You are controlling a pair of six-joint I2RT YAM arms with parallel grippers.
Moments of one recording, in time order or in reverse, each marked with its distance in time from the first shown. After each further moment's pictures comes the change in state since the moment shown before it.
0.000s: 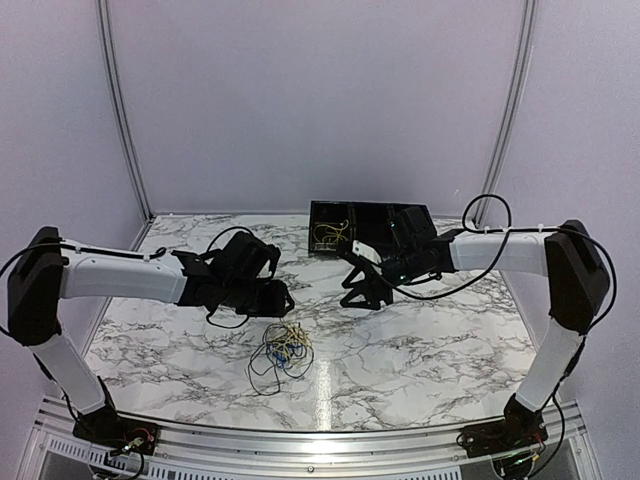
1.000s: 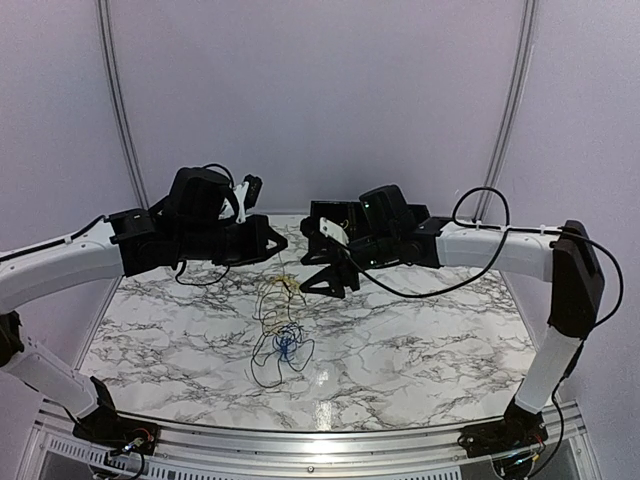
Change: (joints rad) left arm -0.001 -0.267 0.177 -0.099 0.060 -0.027; right arm 0.168 0.002 0.157 0.101 0.024 0.097
